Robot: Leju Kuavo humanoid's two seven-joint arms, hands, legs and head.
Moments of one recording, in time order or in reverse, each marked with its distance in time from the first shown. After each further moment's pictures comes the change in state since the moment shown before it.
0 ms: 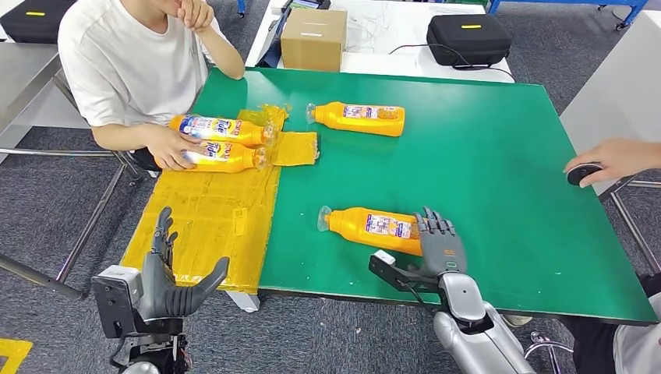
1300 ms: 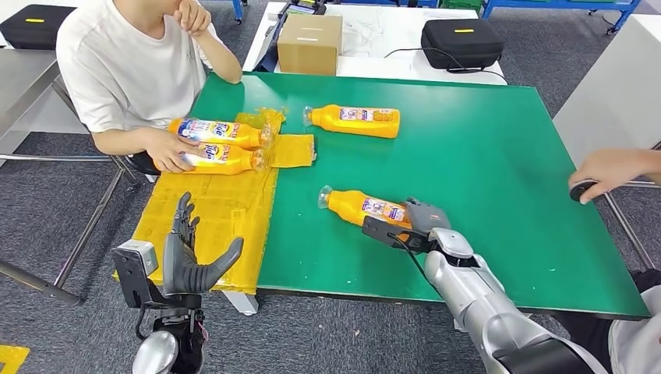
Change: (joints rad) left arm -0.148 0.009 -0.021 0.170 0.145 -0.009 -0.023; right arm -0.403 0.166 -0.046 0.632 -0.195 0.146 -0.178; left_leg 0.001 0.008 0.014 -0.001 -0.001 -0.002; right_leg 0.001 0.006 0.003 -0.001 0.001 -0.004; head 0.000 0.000
